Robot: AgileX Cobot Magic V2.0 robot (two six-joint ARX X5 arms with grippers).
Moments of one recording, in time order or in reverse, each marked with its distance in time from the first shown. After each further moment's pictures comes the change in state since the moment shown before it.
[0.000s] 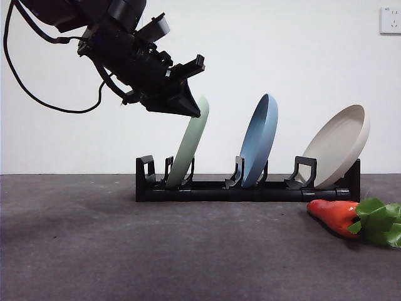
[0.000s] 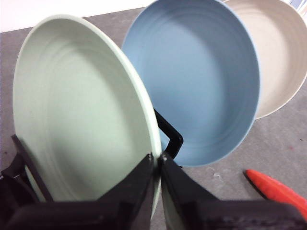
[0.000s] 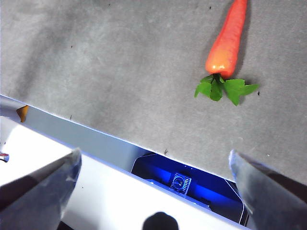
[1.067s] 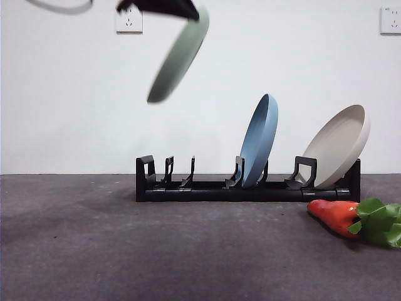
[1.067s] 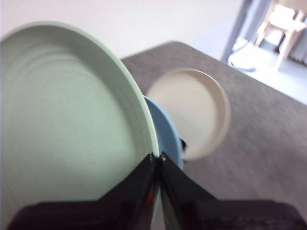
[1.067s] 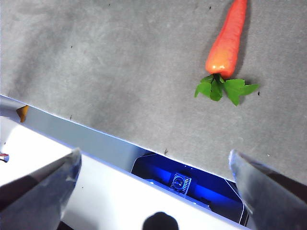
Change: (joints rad) left arm -0.023 -0.222 0.283 -0.450 0.093 0.069; right arm 0.000 0.000 0.000 0.000 0.000 0.000
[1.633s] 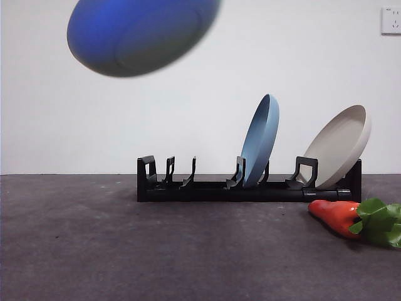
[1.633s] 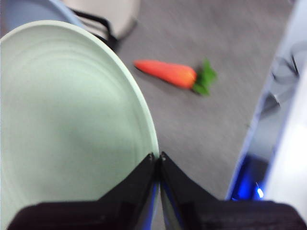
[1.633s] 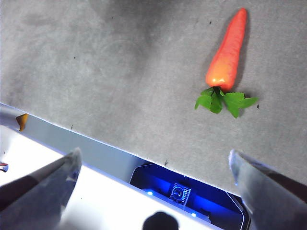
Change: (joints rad) left arm -0.349 -0.240 0.007 -0.699 -0.261 0.273; right arm 0.000 0.000 0.000 0.046 0.000 0.015
